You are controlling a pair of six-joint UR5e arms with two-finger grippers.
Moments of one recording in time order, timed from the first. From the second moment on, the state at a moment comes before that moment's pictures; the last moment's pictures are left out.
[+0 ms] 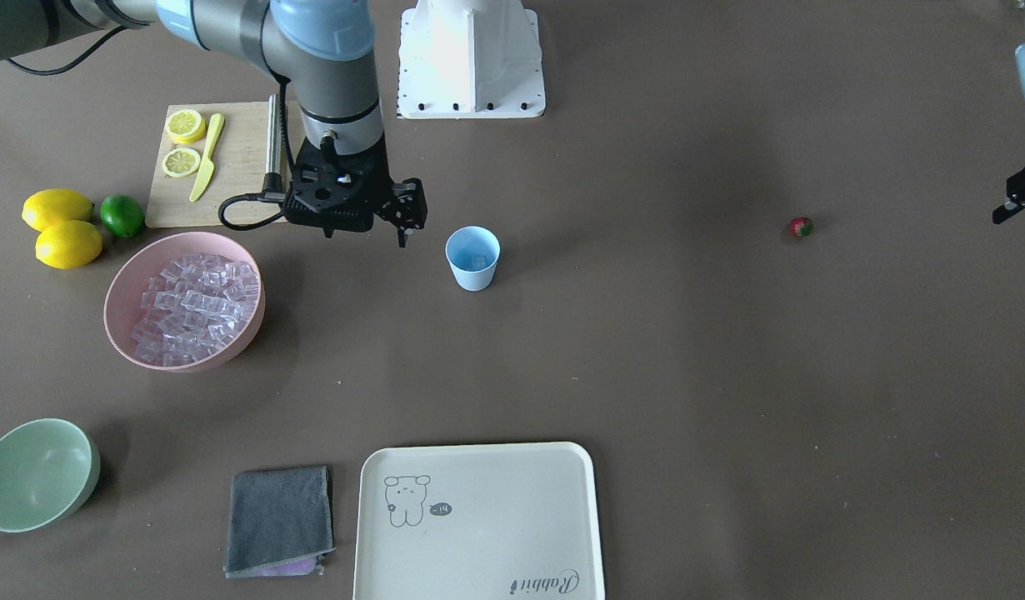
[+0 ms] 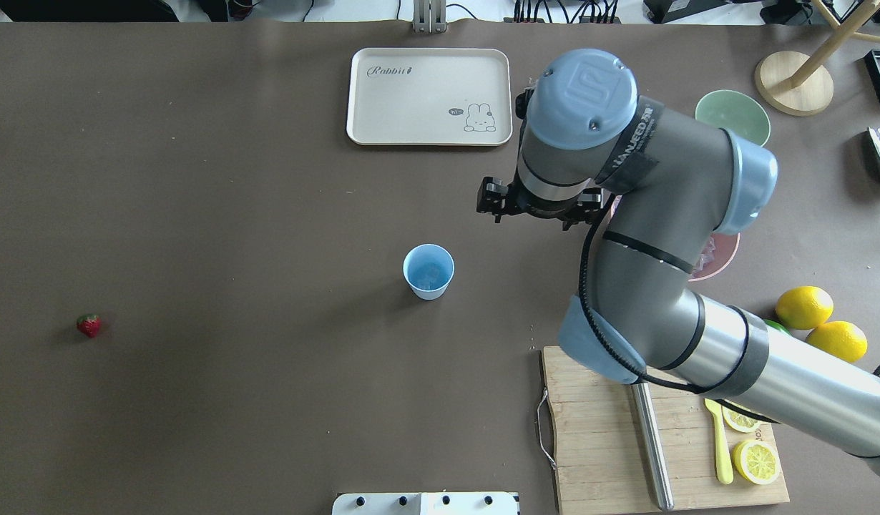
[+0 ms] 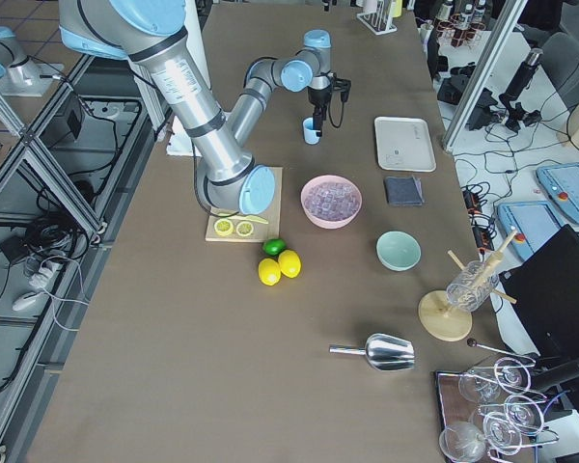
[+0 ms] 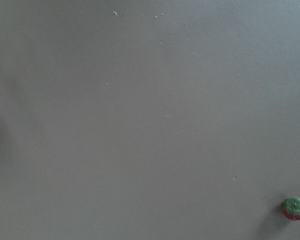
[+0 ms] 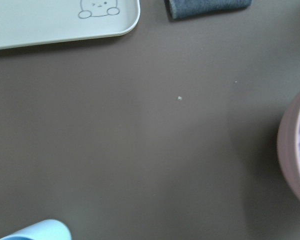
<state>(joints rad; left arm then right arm) -1.42 -1.56 -1.70 -1.69 -2.45 0.17 0.67 -0.92 1.86 -1.83 1.89 1.17</state>
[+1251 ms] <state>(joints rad) -1.42 -1.56 -1.71 -1.70 -2.45 0.17 0.86 -1.37 1.83 -1.35 2.03 0.77</state>
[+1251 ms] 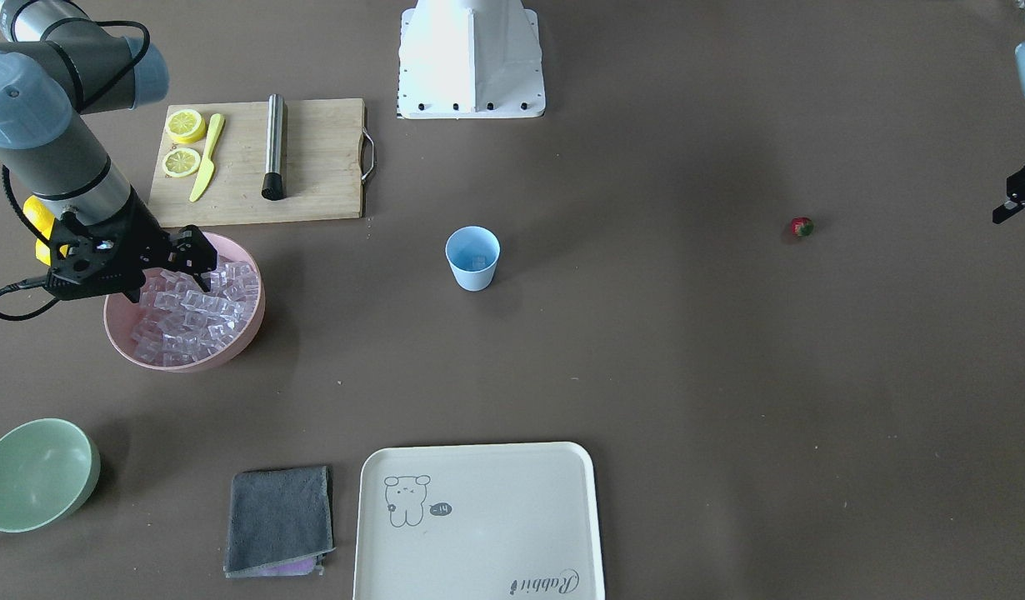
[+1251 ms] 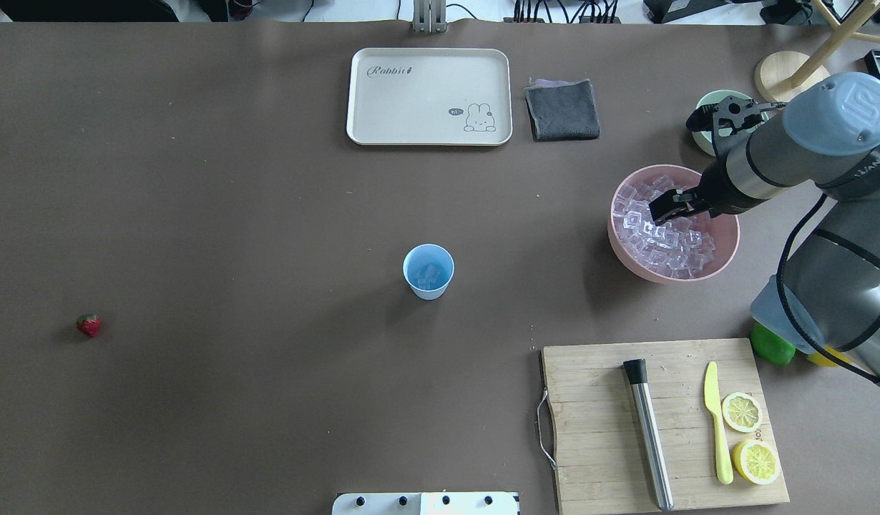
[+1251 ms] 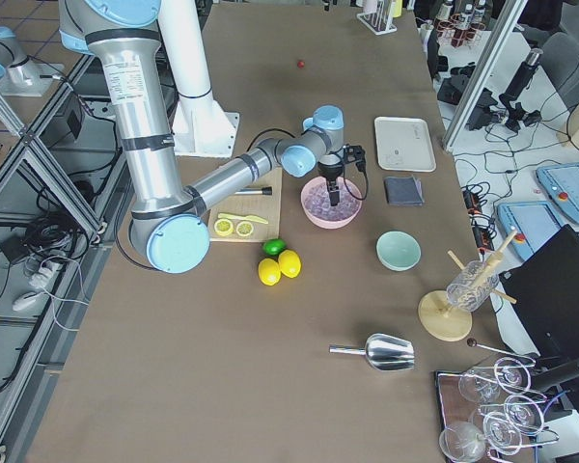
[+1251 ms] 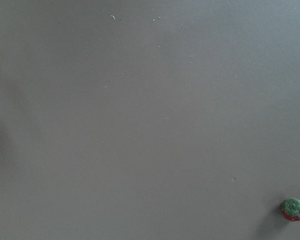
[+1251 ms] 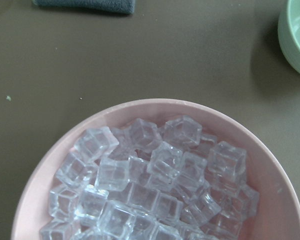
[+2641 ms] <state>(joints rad) -1.42 -1.56 -1.71 -1.70 -2.45 0.17 0.84 -1.31 1.77 -1.32 2.04 0.79</state>
